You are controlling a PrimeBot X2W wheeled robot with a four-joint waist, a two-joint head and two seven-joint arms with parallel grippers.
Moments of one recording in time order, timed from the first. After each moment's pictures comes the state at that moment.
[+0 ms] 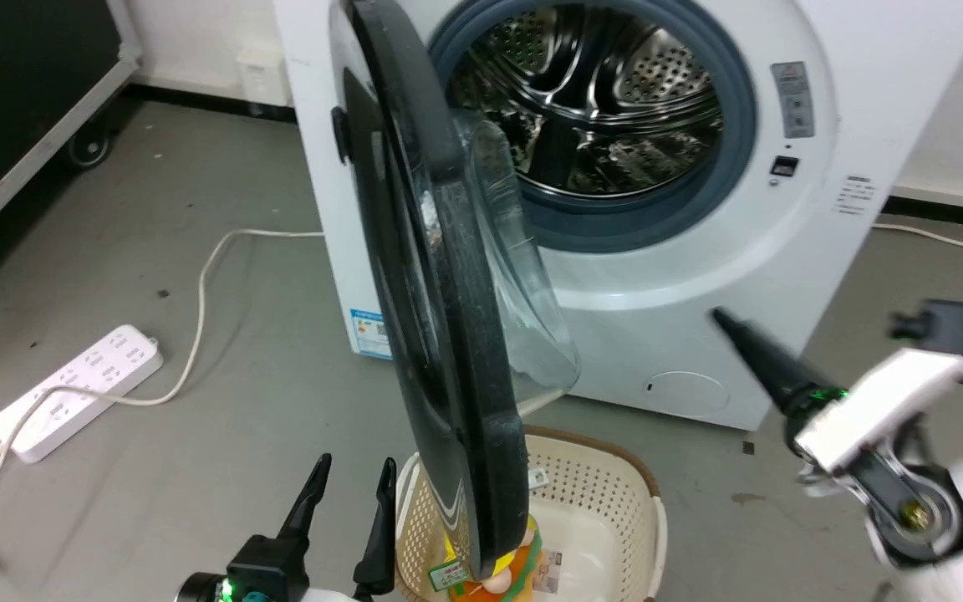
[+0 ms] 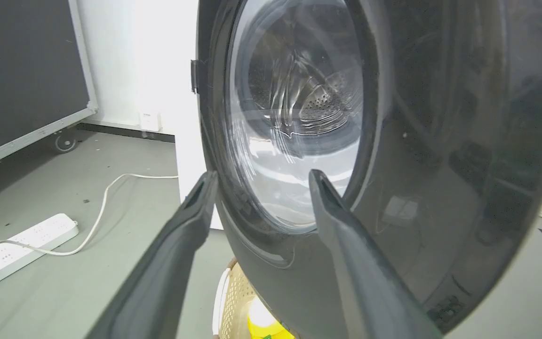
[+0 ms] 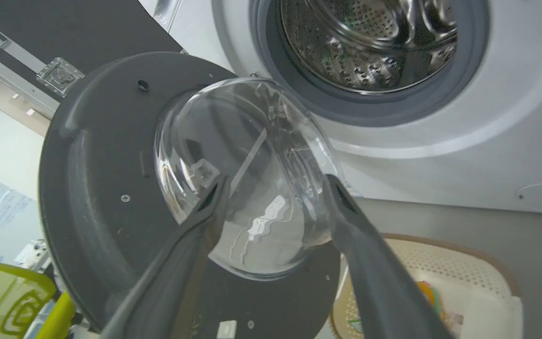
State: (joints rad) left arm 0.05 0.05 -0.20 0.11 -0.17 0.01 -0.26; right arm -0.35 -0.26 0.18 0.22 1.16 0.13 0.32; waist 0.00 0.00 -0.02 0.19
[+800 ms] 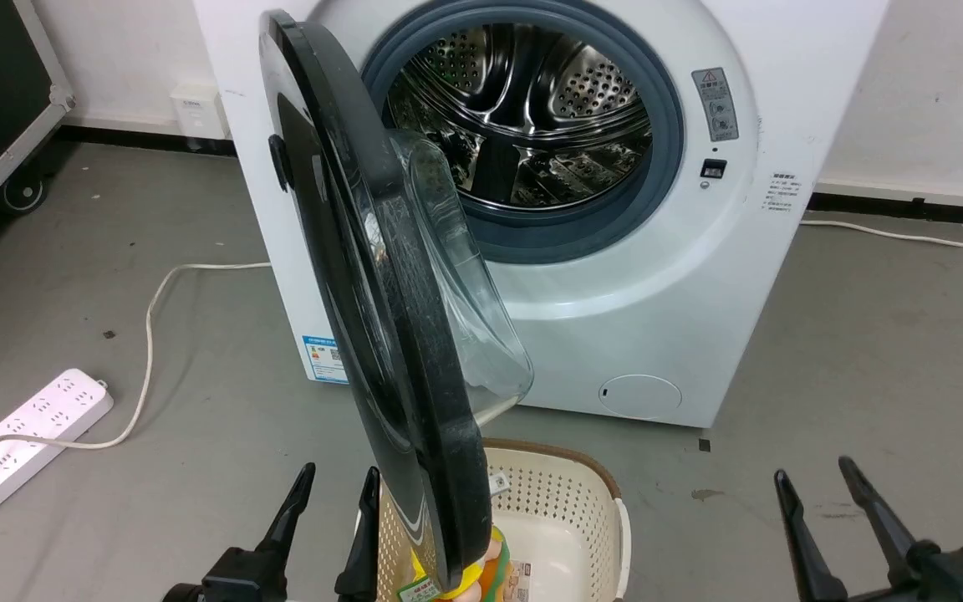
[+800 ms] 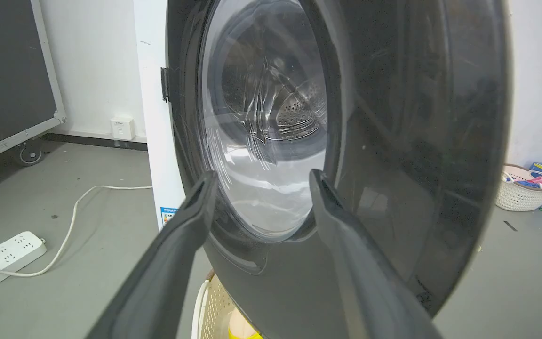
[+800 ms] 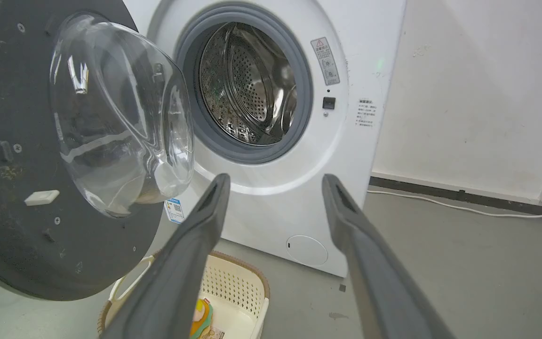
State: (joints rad) left arm 0.08 0.05 -0.15 0.08 -0.17 -0.05 -0.26; right arm 0.13 -0.14 0.02 0.01 0.16 0.13 -0.25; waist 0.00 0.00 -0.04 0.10
